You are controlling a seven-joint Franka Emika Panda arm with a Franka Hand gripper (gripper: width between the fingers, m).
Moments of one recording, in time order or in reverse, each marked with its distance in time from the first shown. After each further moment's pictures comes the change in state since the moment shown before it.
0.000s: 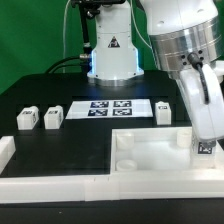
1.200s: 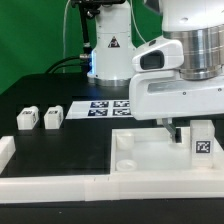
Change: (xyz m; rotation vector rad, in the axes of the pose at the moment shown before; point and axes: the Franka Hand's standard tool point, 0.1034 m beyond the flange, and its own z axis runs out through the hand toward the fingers) arm 0.001 0.005 0.005 -0.097 0.089 -1.404
